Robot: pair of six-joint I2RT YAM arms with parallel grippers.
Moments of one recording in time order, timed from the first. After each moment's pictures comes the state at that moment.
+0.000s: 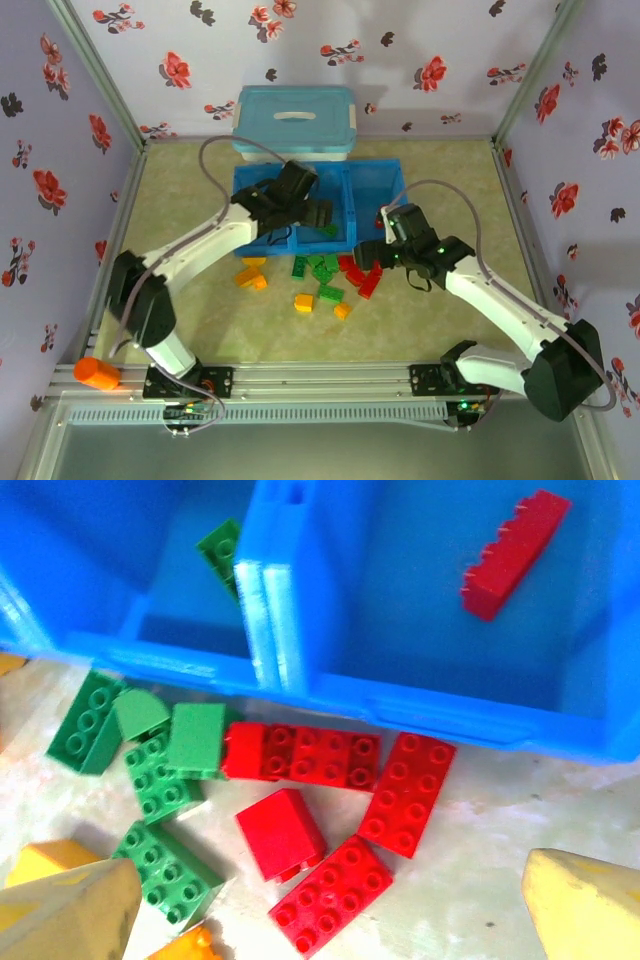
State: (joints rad) left arm -0.77 1.63 1.42 -0.66 -0.19 -0.47; right arm 0.60 1.15 0.87 -0.61 -0.02 0.31
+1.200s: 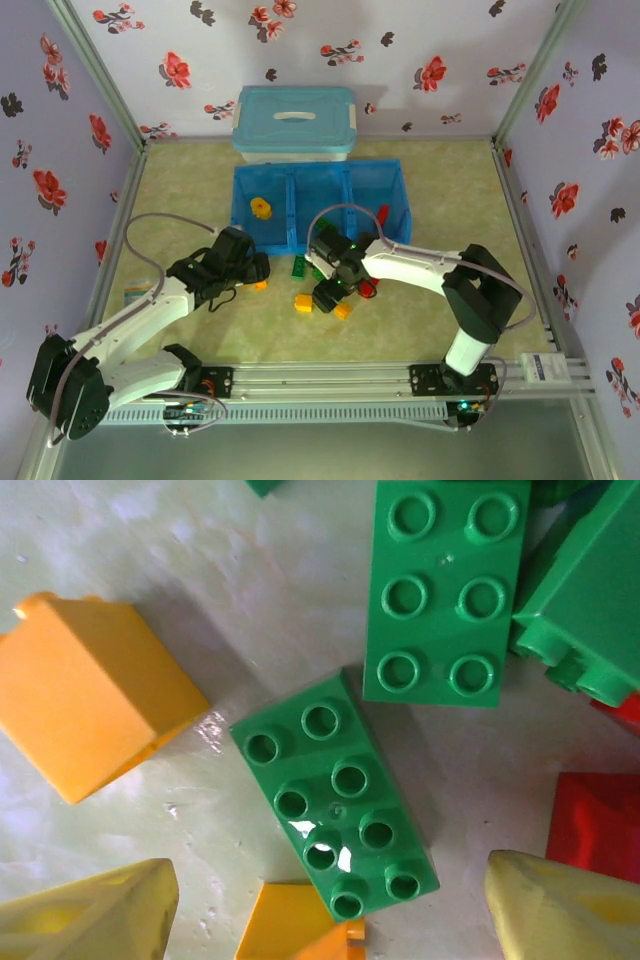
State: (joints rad) left arm -0.65 1.07 0.70 -0.59 -0.22 -0.68; right arm 0.92 1.72 1.10 -0.75 -0.09 0.11
